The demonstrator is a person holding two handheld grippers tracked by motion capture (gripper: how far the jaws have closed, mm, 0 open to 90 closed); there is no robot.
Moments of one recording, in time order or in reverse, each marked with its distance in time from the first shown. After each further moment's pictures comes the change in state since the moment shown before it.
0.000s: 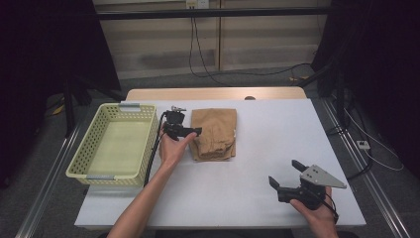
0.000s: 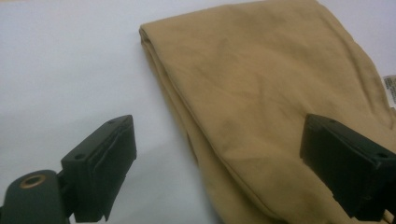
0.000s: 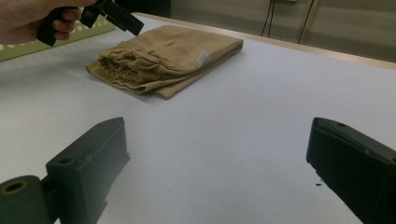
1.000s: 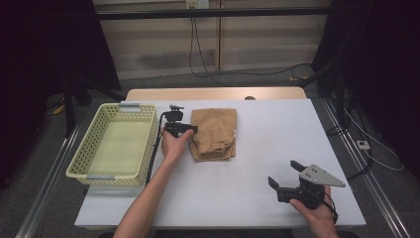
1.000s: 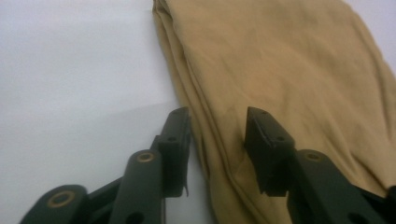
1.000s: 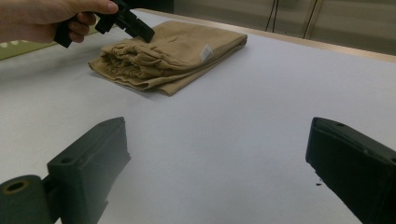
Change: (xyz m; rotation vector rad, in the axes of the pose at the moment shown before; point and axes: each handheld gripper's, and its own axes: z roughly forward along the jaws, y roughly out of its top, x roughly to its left) left arm 0.017 0.002 0.022 0.051 -0.064 -0.213; right arm 0.000 0.000 0.002 0.018 0.016 0.008
